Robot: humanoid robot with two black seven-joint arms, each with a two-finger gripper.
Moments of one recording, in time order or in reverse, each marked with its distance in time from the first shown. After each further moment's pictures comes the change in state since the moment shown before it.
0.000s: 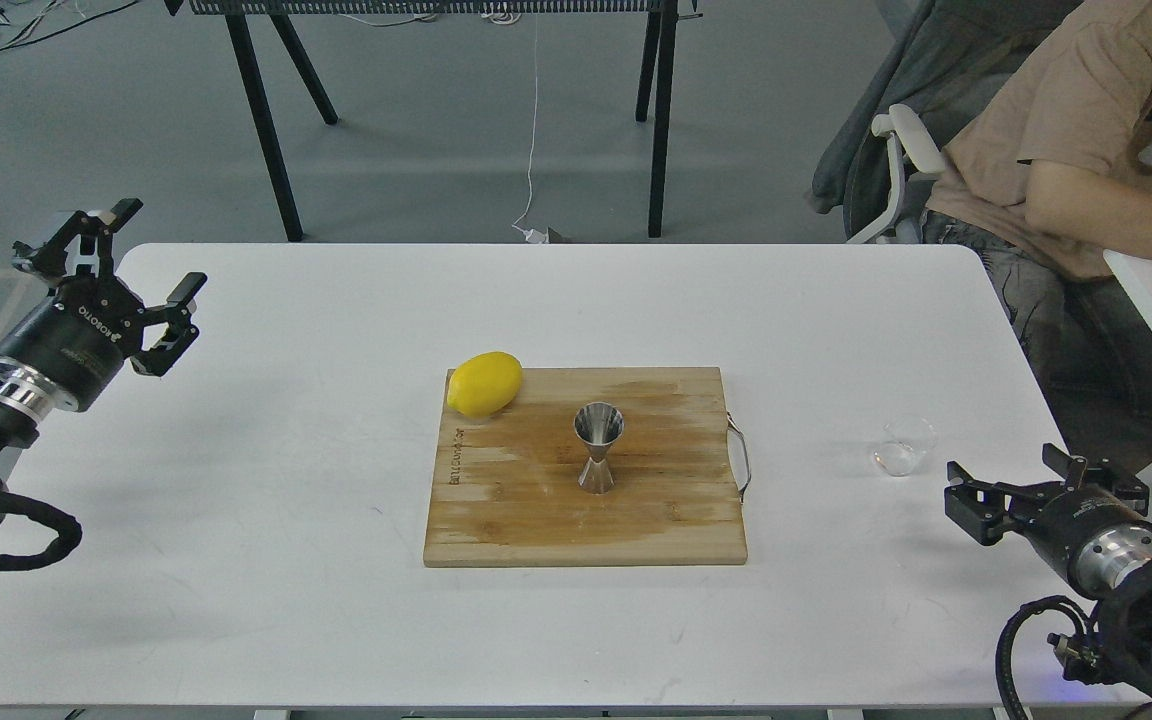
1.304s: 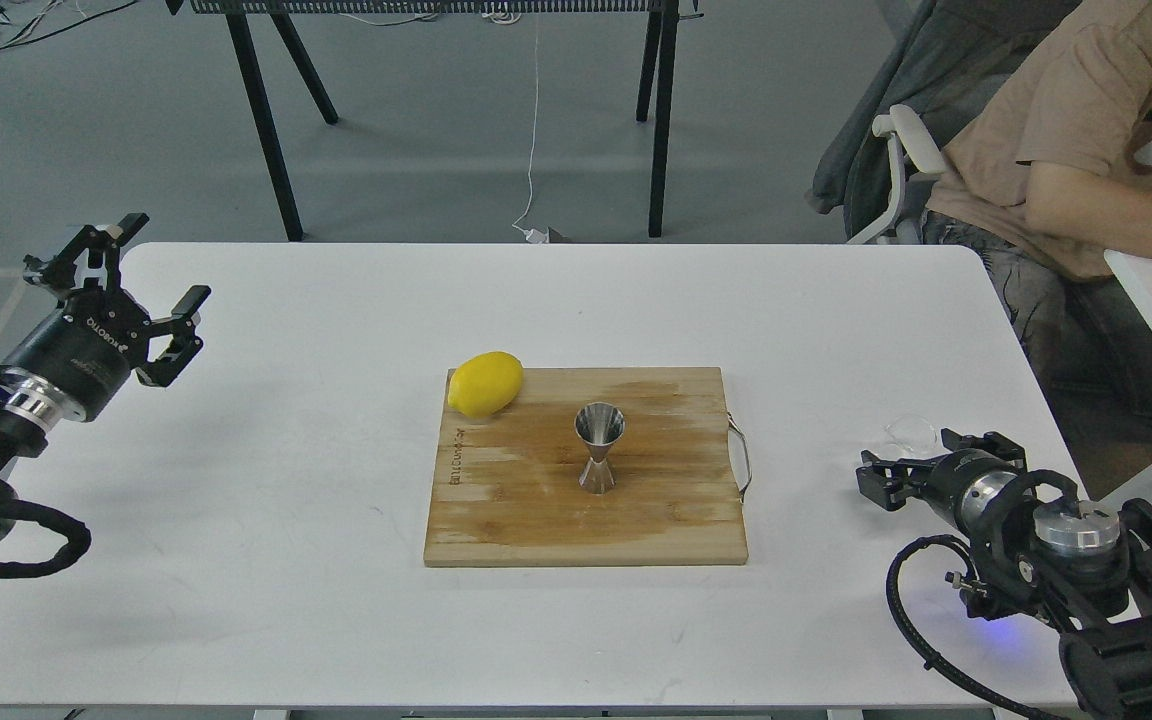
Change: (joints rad) left arm 0.001 -0.020 0.006 0.044 0.003 0.000 0.000; right arm 0.366 0.133 -0.256 -0.413 -0.025 -0.007 0.000
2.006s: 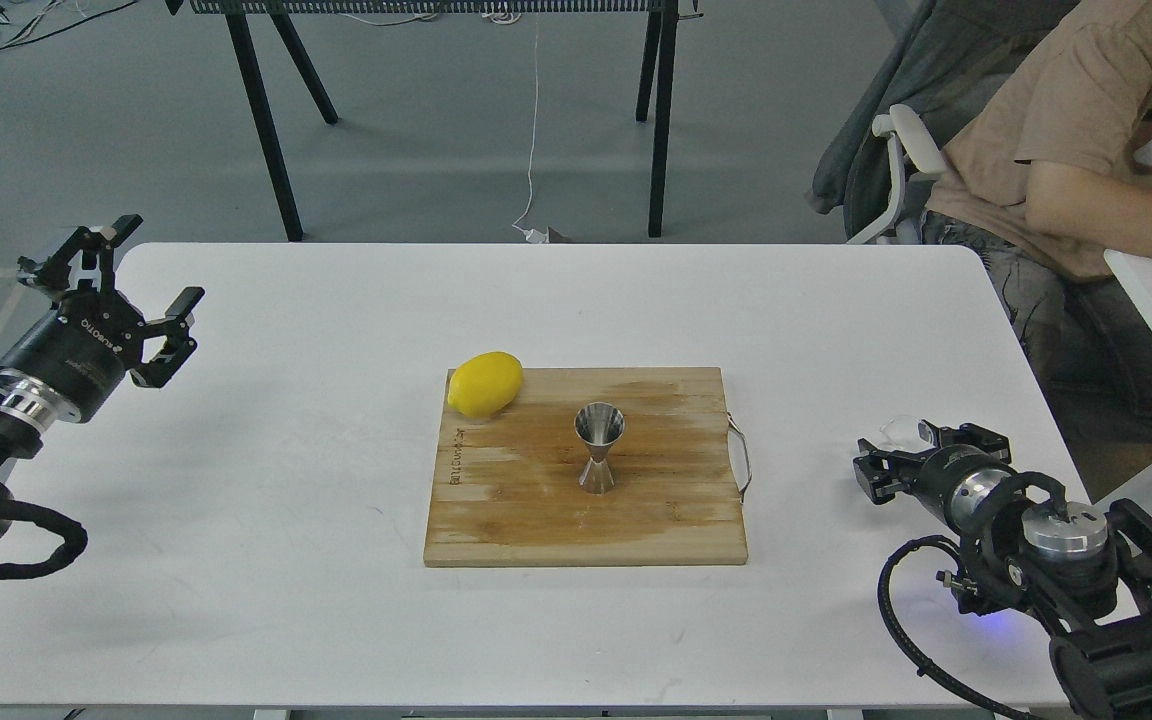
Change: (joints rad) left arm 0.000 0.000 -0.001 0.015 0.000 0.000 0.000; right arm 0.000 0.007 -0.023 -0.005 -0.028 0.057 0.003
